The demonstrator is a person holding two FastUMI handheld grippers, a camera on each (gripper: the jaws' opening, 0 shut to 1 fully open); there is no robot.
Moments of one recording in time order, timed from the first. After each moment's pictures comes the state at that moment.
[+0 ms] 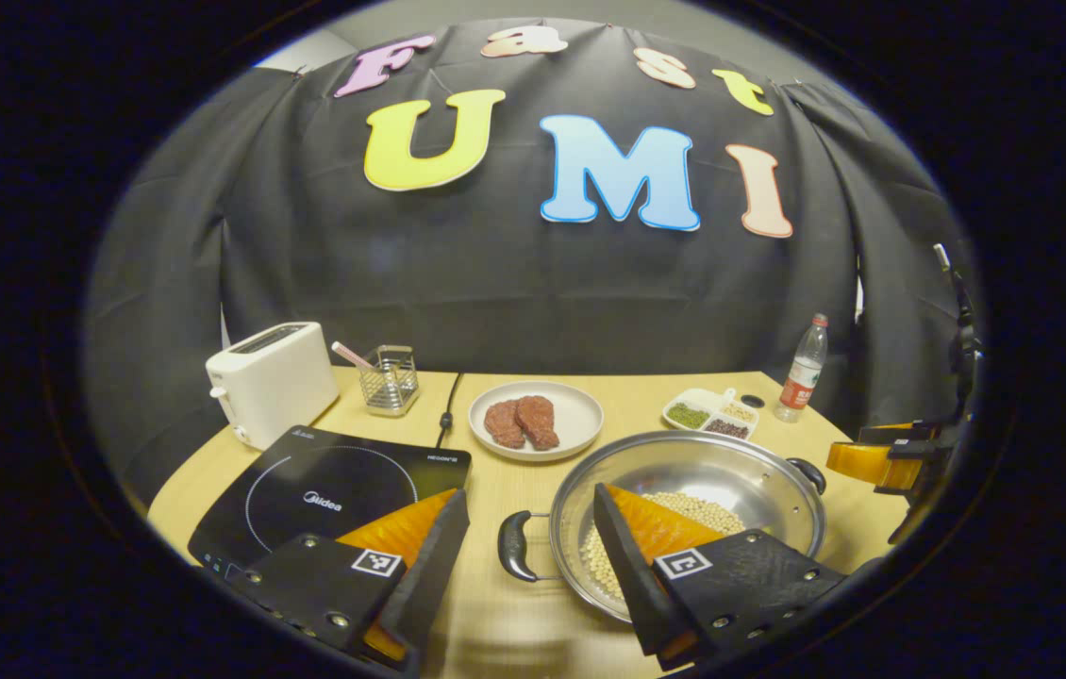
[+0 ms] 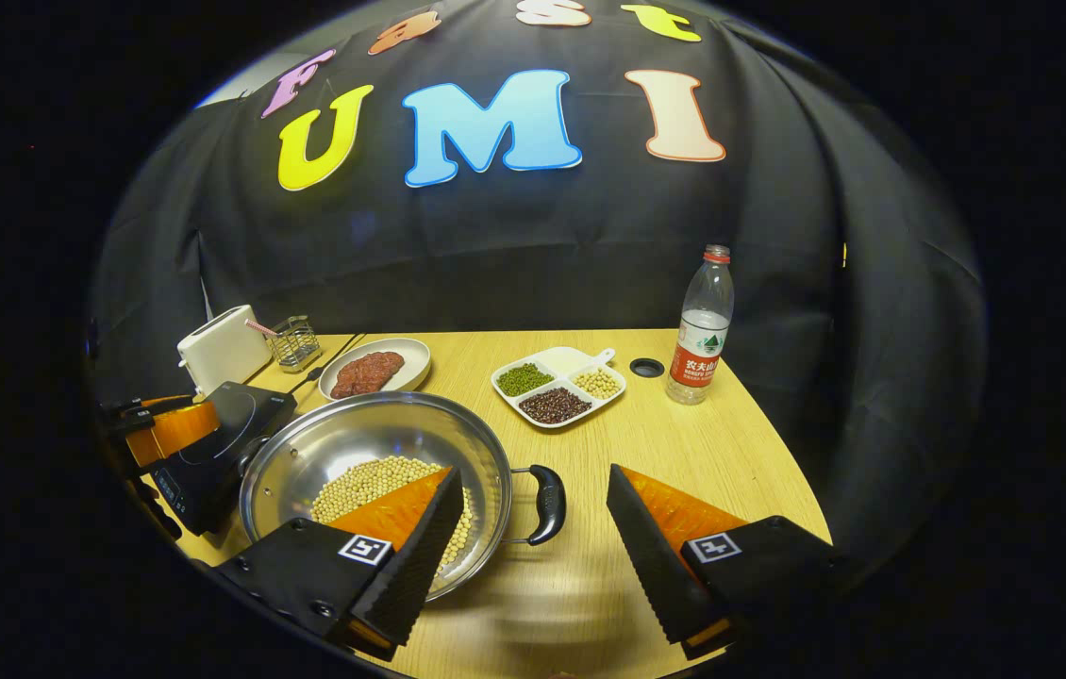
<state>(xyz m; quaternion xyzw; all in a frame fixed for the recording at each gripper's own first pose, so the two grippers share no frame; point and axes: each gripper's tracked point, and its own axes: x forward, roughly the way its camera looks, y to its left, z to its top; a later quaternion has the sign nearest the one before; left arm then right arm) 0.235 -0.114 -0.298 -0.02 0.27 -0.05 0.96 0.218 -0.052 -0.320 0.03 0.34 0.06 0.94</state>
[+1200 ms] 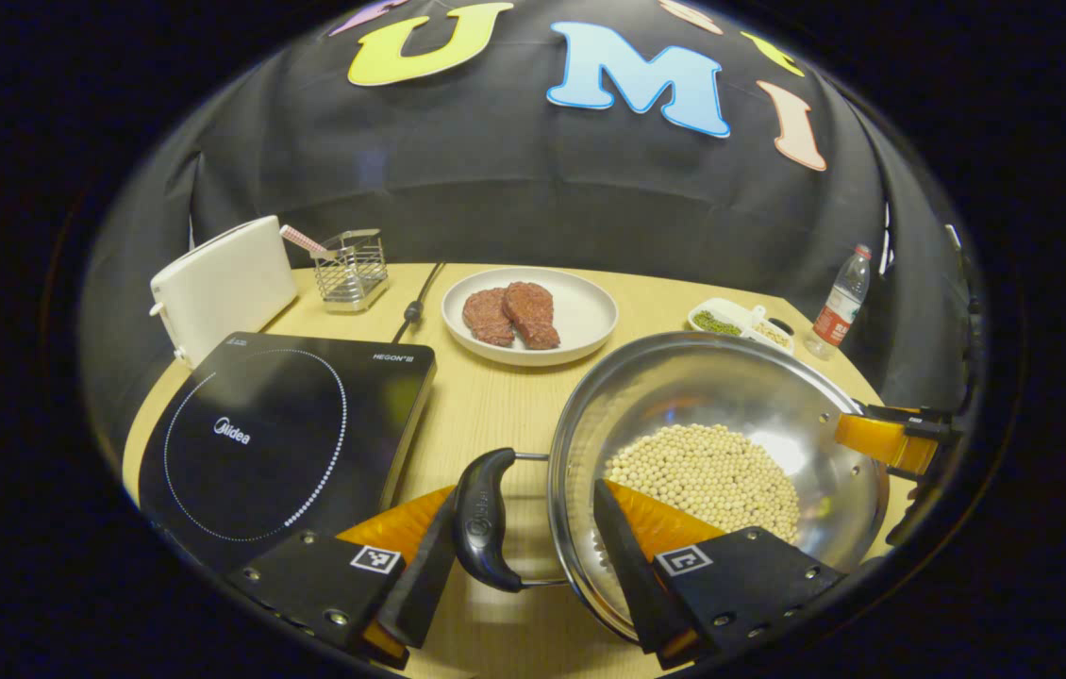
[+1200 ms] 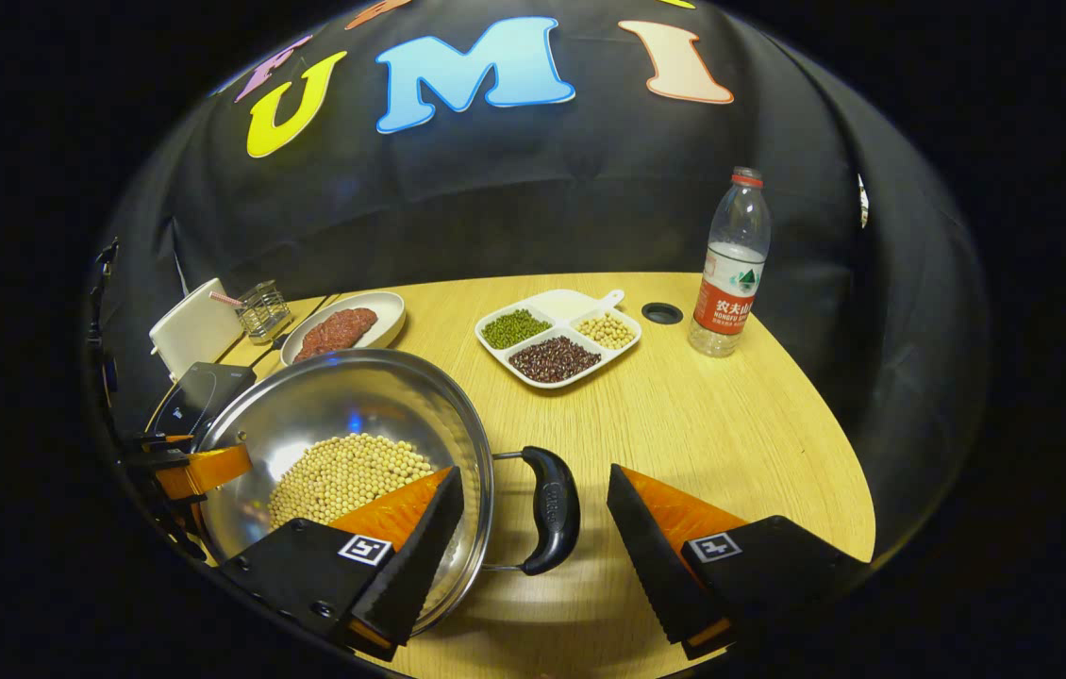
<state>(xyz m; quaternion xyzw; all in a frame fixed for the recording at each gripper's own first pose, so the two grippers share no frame) 0.248 -0.120 -0.413 -0.04 0.41 -0.06 0.91 0.240 -0.046 -0.399 0.04 0.41 0.05 0.91</state>
